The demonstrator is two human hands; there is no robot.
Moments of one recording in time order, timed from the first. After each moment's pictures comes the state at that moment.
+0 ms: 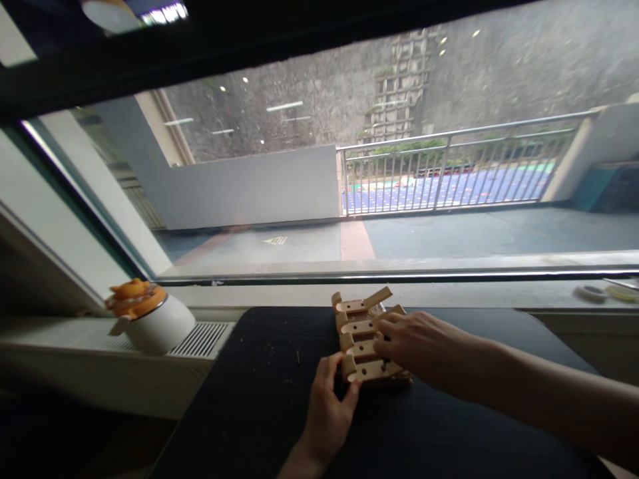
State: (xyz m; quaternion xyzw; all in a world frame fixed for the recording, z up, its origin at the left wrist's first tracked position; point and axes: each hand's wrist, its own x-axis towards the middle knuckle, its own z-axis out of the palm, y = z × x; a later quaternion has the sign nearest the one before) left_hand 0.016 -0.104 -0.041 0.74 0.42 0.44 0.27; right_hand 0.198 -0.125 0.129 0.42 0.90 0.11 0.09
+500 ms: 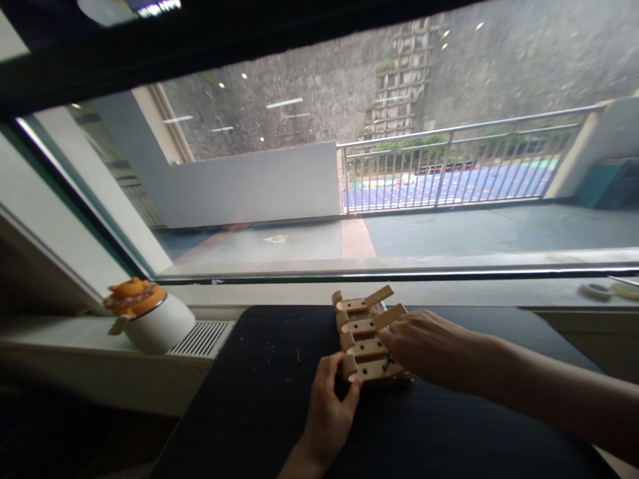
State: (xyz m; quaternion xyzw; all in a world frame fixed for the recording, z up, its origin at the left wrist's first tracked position) left_hand 0.015 -0.104 -0.042 0.75 0.42 0.43 0.27; right_hand 0.204 -0.119 0.121 0.45 0.89 0.06 0.09
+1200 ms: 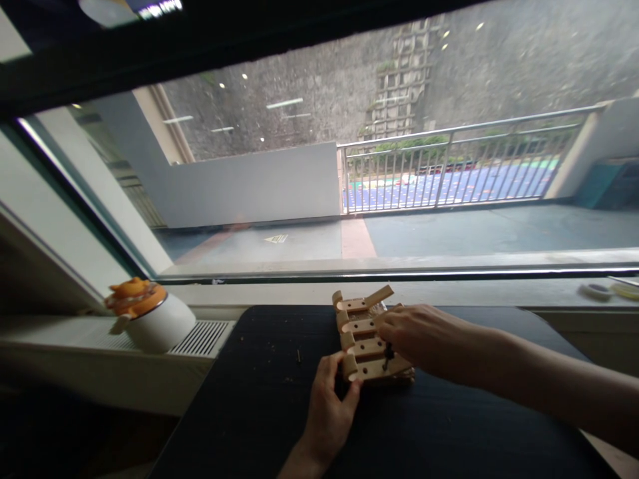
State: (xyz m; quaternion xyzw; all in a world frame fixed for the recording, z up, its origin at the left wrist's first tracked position) left_hand 0.015 -0.104 -0.041 0.74 0.42 0.43 0.28; right_hand 0.210 -0.115 0.127 0.46 0.89 0.03 0.06
